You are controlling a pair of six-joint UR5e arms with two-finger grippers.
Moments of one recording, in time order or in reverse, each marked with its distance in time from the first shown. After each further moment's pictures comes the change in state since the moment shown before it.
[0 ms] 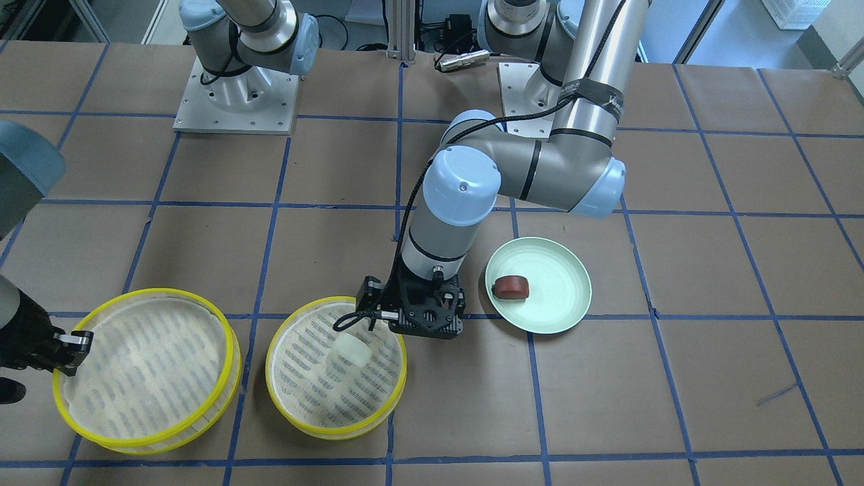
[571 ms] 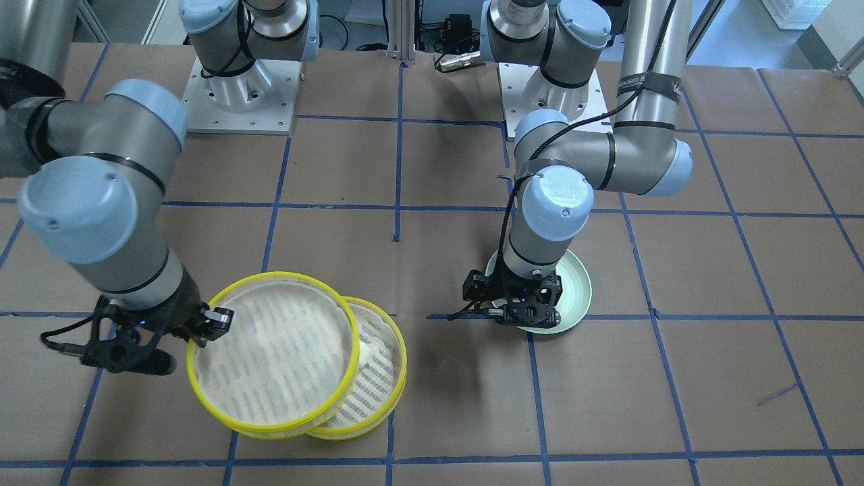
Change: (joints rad) left arm 0.191 0.095 -0.235 -0.054 0.114 0.210; right arm 0.266 -0.052 0.006 0.115 0.006 0.479
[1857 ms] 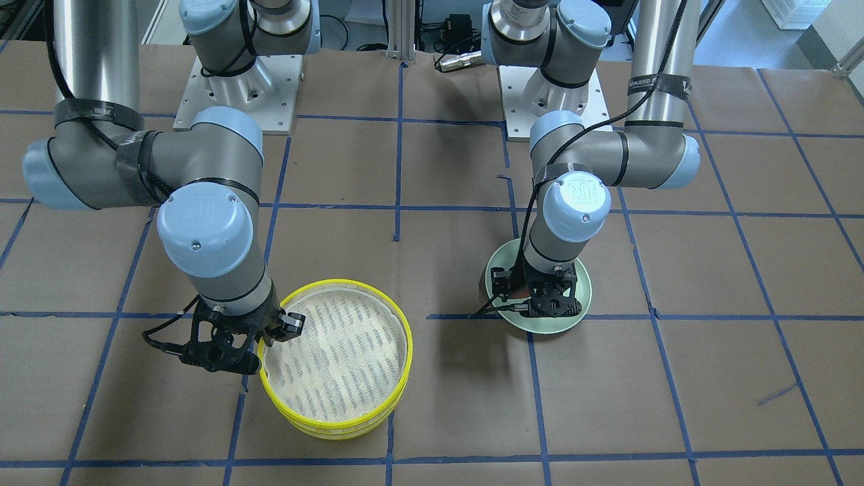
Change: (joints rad) left arm 0.036 0.013 -0.072 0.000 0.017 -0.043; right arm 0.082 0.058 0.045 -0.088 -0.008 0.107
